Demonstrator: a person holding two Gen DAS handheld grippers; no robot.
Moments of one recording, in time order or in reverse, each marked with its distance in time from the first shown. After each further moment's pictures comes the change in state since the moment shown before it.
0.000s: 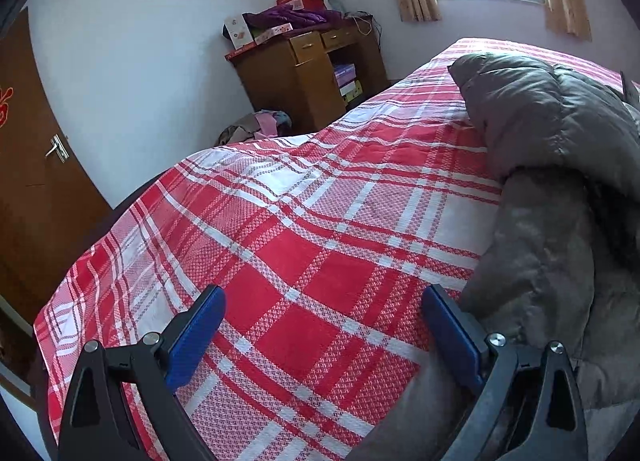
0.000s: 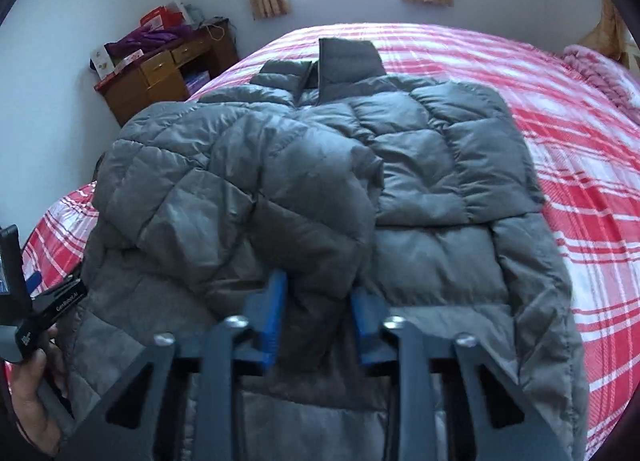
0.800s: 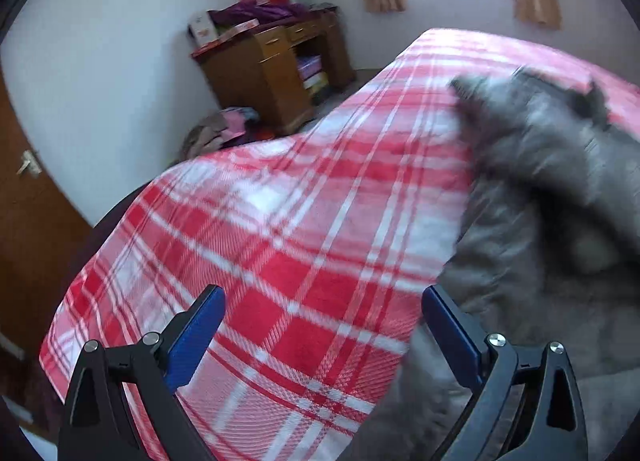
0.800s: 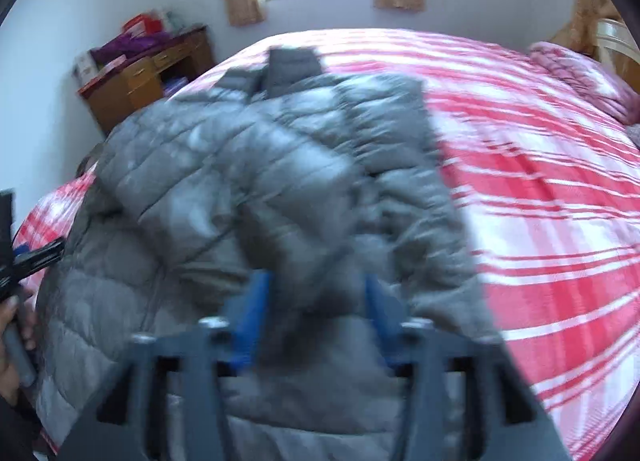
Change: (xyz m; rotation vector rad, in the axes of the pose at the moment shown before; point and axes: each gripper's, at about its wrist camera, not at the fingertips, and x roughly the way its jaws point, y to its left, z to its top) left arm -0.034 0.018 0.034 0.065 0.044 -0.163; right arm -0.058 -0.053 -0.031 0.050 -0.029 -0.098
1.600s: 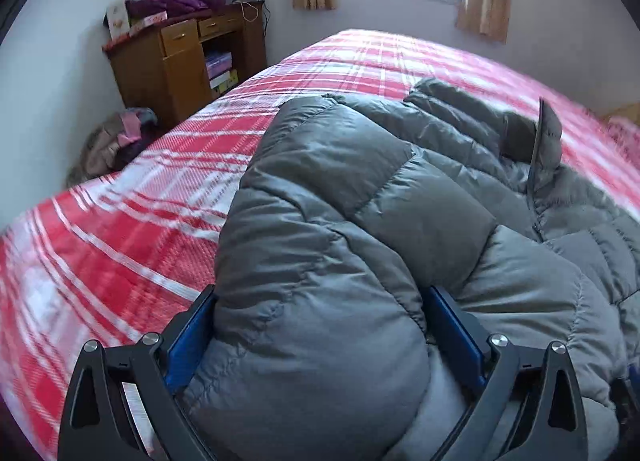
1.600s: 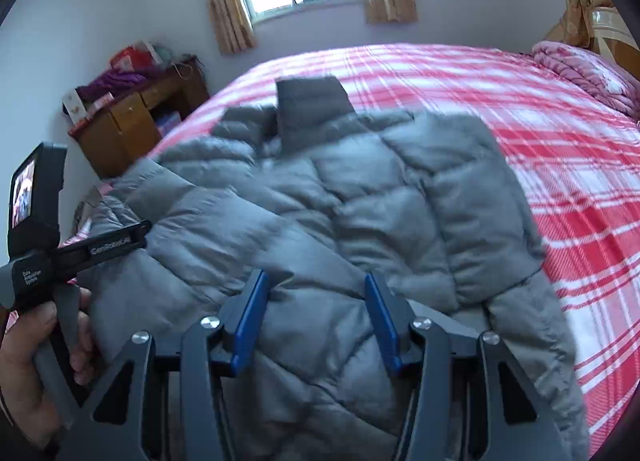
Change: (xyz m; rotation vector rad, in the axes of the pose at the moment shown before) left arm 0.084 -0.151 0.081 -0.029 0.018 -0.306; right arm 0.085 0.043 0.063 0.063 -0.065 0.034
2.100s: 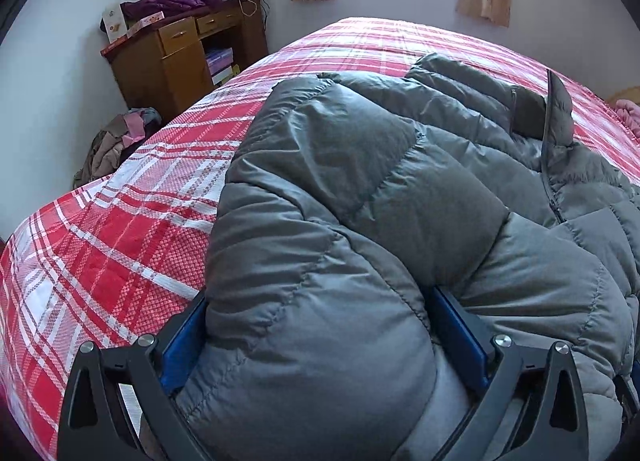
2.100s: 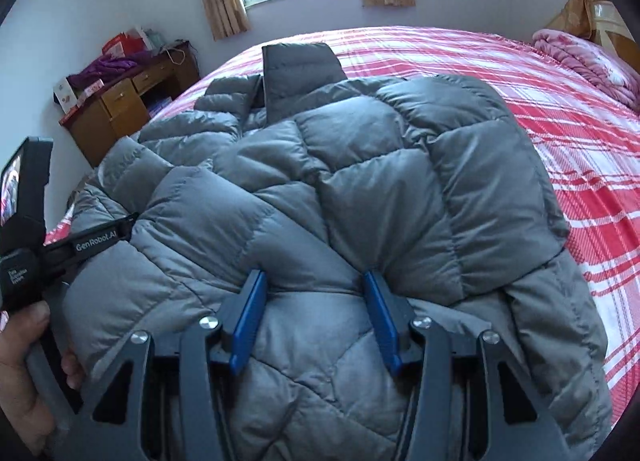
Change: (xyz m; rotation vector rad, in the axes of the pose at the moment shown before) left arm 0.017 -0.011 -0.005 0.057 0.045 0.055; right arm 0.017 -0.005 -0.009 -0.006 0.053 -0.025
